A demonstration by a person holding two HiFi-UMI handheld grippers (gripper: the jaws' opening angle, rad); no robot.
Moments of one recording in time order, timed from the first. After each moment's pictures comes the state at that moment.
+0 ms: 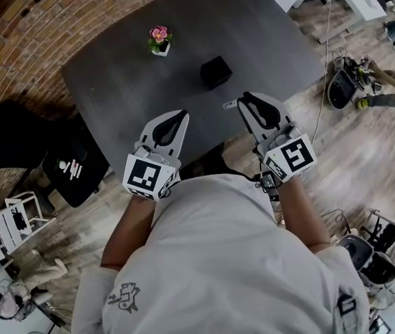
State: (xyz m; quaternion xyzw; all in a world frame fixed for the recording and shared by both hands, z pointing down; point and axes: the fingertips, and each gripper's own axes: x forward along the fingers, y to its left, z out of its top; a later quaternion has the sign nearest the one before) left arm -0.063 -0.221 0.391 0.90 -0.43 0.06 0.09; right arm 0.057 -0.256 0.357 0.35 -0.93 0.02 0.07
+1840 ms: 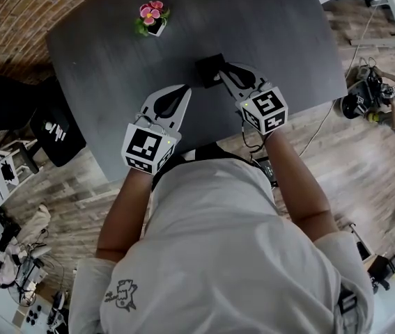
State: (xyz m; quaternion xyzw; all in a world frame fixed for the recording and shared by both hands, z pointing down) left arm -0.021 -0.359 0.503 0.85 -0.48 0.13 0.19; right arm 0.049 -0.427 0.581 0.23 -0.94 0.16 0.20
